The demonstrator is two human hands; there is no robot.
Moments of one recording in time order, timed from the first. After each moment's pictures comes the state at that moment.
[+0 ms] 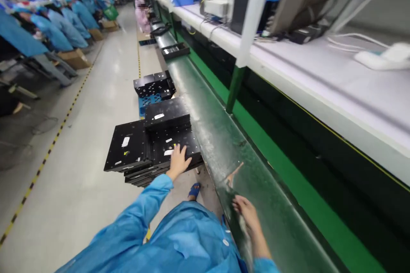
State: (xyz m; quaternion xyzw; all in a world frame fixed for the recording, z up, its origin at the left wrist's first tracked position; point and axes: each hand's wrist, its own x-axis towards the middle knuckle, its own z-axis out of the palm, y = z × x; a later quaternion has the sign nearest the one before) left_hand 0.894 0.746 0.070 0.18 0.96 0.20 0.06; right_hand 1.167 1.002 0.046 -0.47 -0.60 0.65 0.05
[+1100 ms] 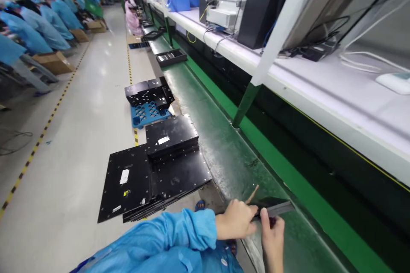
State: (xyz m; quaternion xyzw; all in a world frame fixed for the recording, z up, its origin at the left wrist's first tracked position) left_hand 0.937 0.852 0.187 0.58 0.74 0.23 0.26; right_hand 1.084 0.974 0.113 -0.51 -0.70 0.43 0.26
